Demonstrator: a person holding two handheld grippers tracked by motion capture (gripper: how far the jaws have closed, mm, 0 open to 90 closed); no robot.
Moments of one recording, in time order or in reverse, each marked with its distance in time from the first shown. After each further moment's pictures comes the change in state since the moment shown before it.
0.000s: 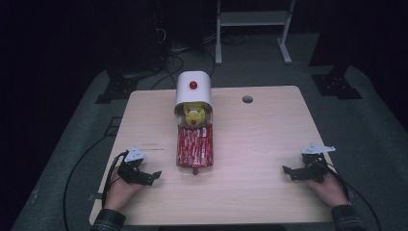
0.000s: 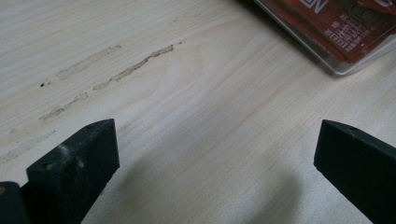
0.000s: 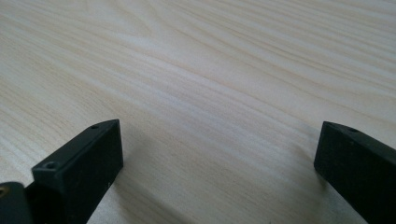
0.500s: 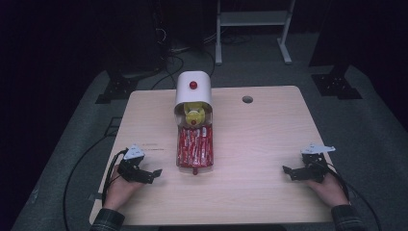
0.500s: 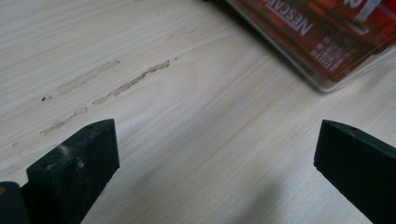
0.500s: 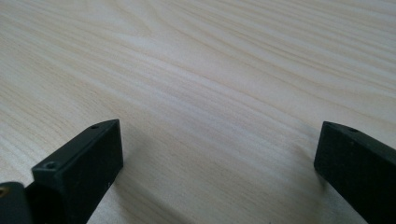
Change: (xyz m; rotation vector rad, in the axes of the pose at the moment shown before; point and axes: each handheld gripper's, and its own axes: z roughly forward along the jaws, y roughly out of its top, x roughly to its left) left arm -0.001 0.009 -0.005 -0.017 -0.019 -0.014; right arm 0.000 0.000 0.000 -0.001 -0.001 -0.002
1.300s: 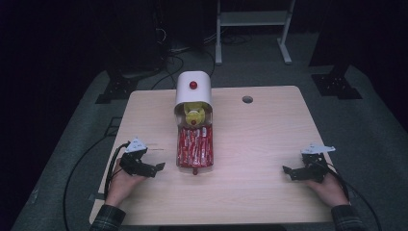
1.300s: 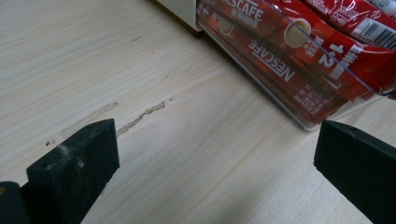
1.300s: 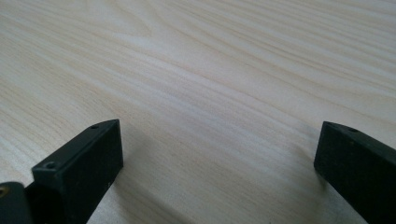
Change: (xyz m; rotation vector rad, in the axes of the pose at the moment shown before) left arm -0.002 0.025 -0.001 -0.036 -0.013 0.010; right arm 0.000 0.000 0.000 0.001 0.000 0.001
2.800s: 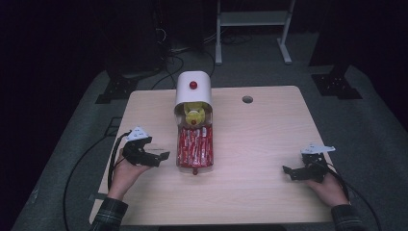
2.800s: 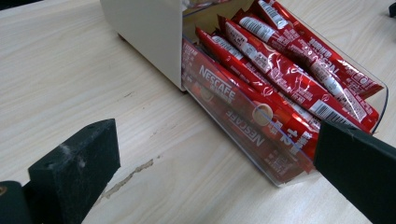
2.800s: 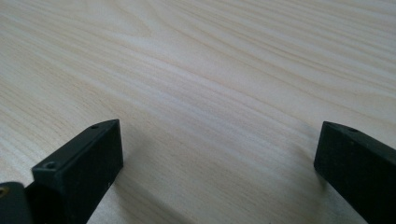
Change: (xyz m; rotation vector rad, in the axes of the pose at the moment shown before) left arm -0.005 0.041 -0.007 -0.068 -0.037 -0.008; right arm 0.000 0.000 0.000 0.000 0.000 -0.001
